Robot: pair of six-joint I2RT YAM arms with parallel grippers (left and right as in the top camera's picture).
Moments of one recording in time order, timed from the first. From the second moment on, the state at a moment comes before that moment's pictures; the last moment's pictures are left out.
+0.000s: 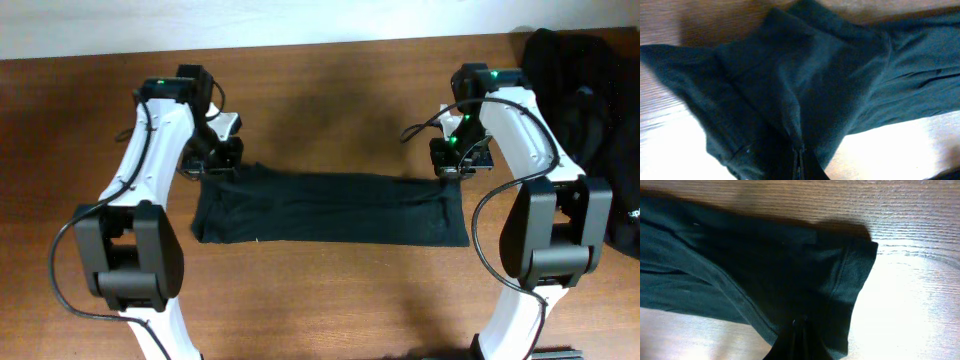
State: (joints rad) left arm -0.09 2.07 1.79 -1.33 0.21 0.06; right arm -0.01 2.04 1.68 -1.35 -0.10 -0.02
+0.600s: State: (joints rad) left arm -0.05 2.06 1.73 -1.29 0.20 0.06; right arm -0.06 2.04 1.63 -1.33 -0.03 0.00
